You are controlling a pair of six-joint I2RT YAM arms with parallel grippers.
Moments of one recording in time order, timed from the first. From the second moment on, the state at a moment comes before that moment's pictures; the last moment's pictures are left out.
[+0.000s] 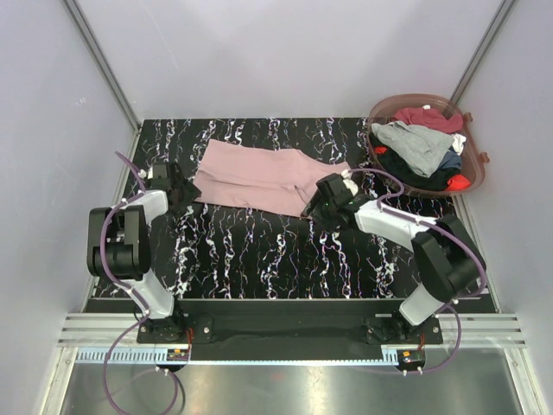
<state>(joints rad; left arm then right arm) 0.07 1.70 0.92 -0.14 -0.01 -0.75 0.59 1.60 0.95 -0.25 0.09 1.10</state>
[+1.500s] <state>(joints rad) 0.07 1.70 0.90 -0.11 -0.02 -0.73 0.59 1.84 1.14 -0.52 0.44 1.30</state>
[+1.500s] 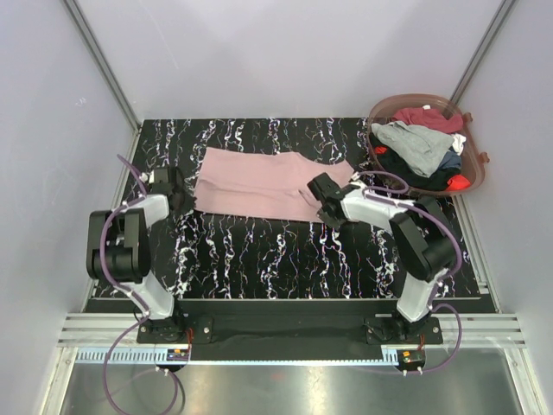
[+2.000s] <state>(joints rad) -0.06 1.13 0.44 -0.19 -0.01 -0.81 0.56 1.44 0.80 -0.53 0.42 1.15</state>
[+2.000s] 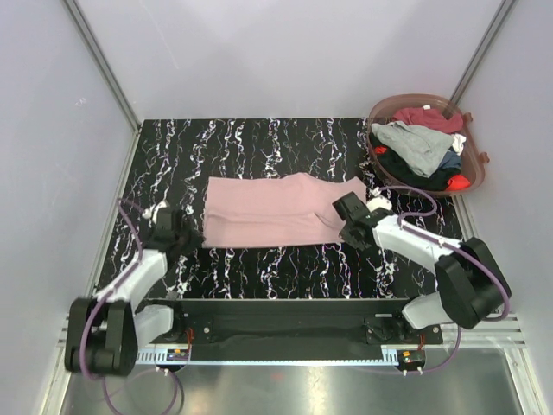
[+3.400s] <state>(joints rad) -0.06 1.89 1.30 -0.25 0.05 -0.52 0.40 2.28 2.01 -0.57 -0.13 0.39</state>
